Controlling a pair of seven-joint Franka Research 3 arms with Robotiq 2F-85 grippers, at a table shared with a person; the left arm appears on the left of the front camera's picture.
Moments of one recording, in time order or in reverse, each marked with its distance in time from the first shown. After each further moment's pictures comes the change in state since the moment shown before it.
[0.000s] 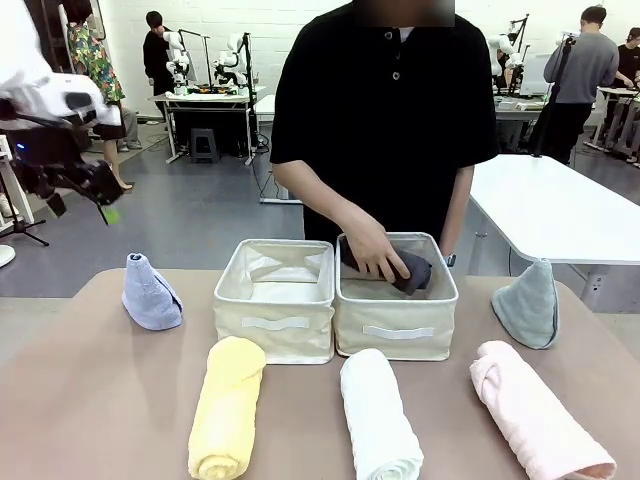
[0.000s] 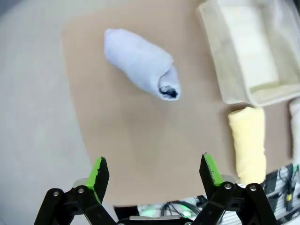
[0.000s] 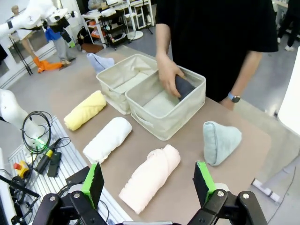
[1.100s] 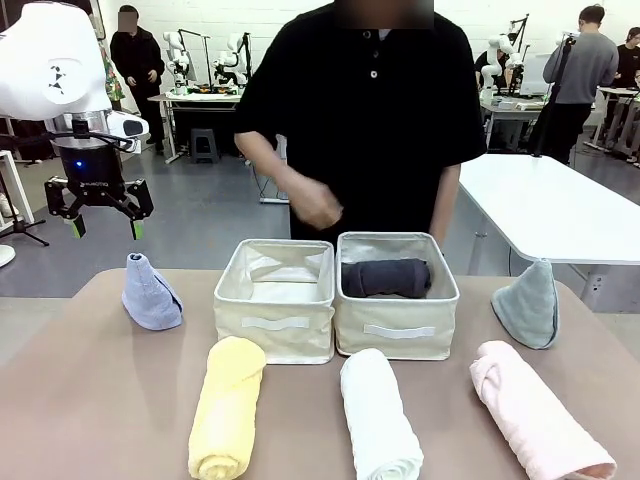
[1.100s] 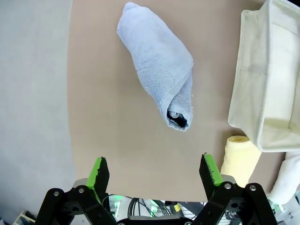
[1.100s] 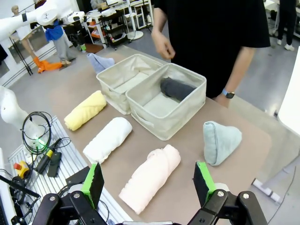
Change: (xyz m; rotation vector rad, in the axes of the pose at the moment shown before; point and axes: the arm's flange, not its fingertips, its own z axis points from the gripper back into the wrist) left arm 0.046 -0.013 -0.045 0.043 0.134 0.248; right arm 0.000 0.000 0.000 0.001 0.000 -0.001
